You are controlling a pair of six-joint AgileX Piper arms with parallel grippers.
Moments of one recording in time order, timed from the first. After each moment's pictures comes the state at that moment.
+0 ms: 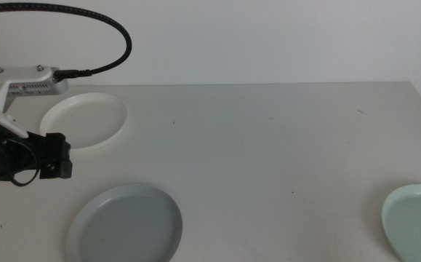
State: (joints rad) left arm -0.13 1.22 -0.95 -0.03 0.89 -0.12; right arm -0.03 -0.01 0.03 -0.13 0.17 0.07
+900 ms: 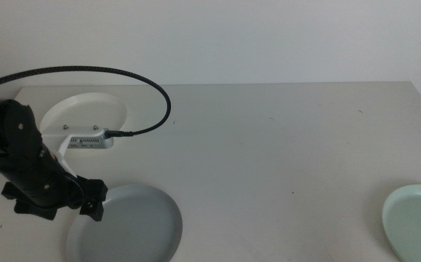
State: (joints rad) left arm -0.13 1.58 -0.88 -0.11 0.73 0.01; right arm -0.03 -0.01 0.03 -0.13 0.17 0.07
